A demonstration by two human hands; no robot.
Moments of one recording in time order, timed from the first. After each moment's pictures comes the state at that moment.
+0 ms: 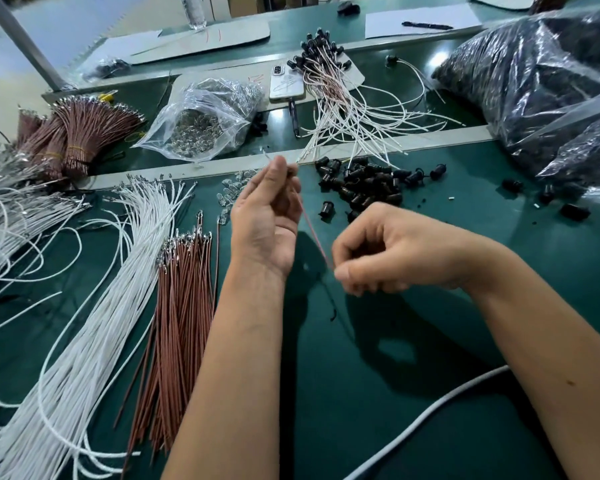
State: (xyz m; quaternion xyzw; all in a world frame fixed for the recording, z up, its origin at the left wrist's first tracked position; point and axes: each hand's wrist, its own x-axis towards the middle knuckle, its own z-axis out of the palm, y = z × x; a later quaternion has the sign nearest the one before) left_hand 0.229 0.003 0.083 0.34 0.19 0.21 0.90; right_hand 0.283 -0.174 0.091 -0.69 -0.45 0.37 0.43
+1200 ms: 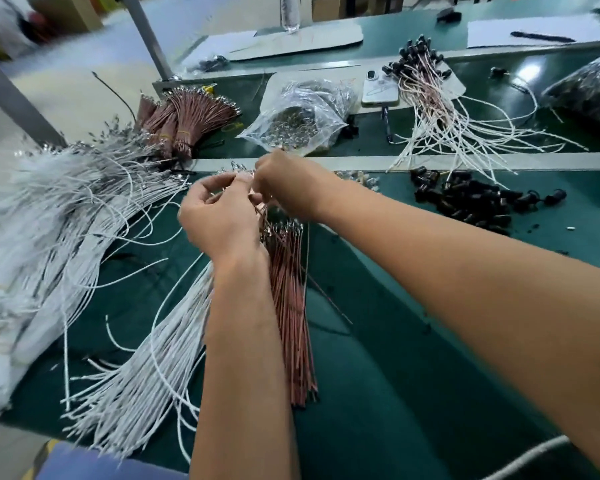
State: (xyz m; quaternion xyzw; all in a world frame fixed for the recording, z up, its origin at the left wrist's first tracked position) left_hand 0.165 0.112 0.102 0.45 0.44 0.51 0.59; right_hand 0.271 0.080 0.113 -0.74 -0.66 -0.04 0.08
